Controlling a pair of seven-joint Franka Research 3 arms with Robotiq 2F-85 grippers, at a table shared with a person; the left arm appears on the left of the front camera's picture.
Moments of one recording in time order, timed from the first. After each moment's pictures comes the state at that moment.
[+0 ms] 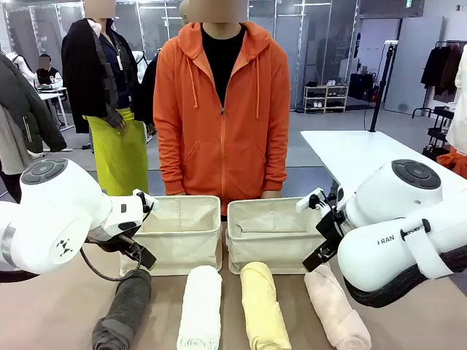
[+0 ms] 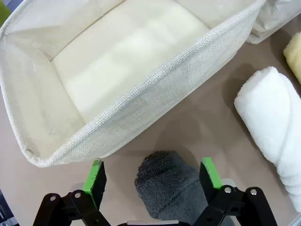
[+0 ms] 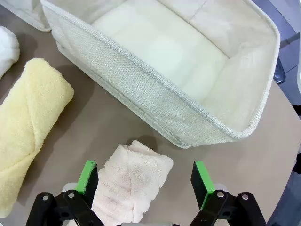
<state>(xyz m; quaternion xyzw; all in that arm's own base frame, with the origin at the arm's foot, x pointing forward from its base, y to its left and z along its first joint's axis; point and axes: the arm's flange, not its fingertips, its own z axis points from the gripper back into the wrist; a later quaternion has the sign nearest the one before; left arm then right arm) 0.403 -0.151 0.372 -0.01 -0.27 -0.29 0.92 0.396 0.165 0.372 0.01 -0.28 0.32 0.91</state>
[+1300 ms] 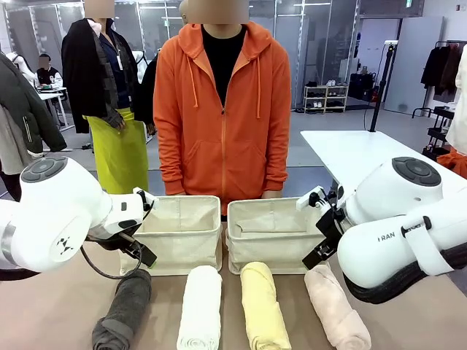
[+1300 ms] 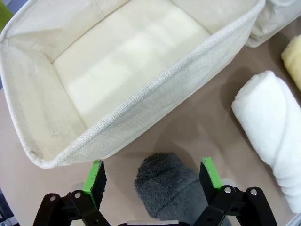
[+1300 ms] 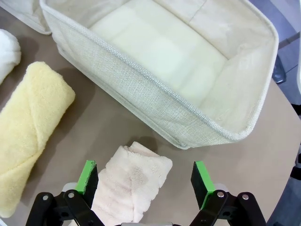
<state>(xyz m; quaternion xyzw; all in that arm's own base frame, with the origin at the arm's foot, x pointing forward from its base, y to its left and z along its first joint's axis) 0.405 -0.153 0.380 -0.02 -0.27 -0.29 0.92 0.398 0.168 0.383 0.02 -0.27 0.32 0.91</state>
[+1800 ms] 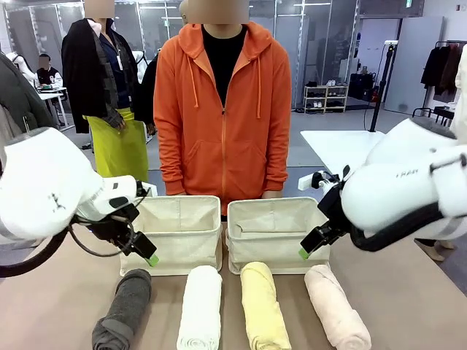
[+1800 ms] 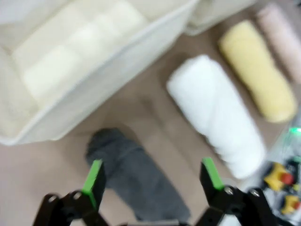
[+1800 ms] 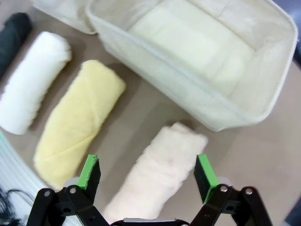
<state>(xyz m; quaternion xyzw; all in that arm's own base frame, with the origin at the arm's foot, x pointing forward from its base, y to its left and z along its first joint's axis) 0.388 -0.145 0.424 -0.16 -0.18 -0.30 0.92 0.388 0.163 0.435 0.13 -0.20 0.30 0.92</state>
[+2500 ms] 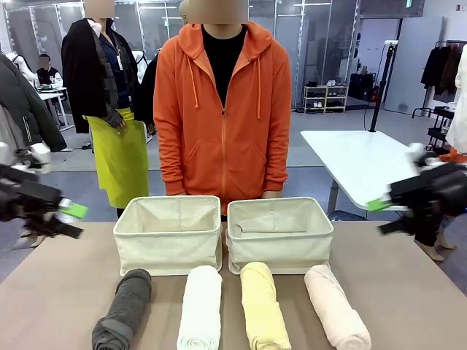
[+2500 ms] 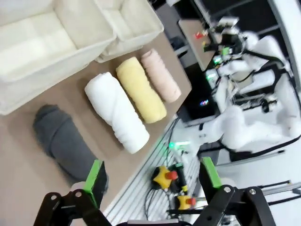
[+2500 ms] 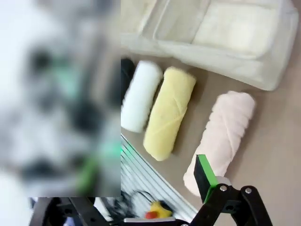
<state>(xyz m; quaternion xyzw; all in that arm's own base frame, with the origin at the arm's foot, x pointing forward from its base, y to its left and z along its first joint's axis) 0.345 0.022 0.468 -0.50 -0.18 -0.18 0.83 0.368 -0.020 0.471 0.49 -0.15 0.10 0.85</state>
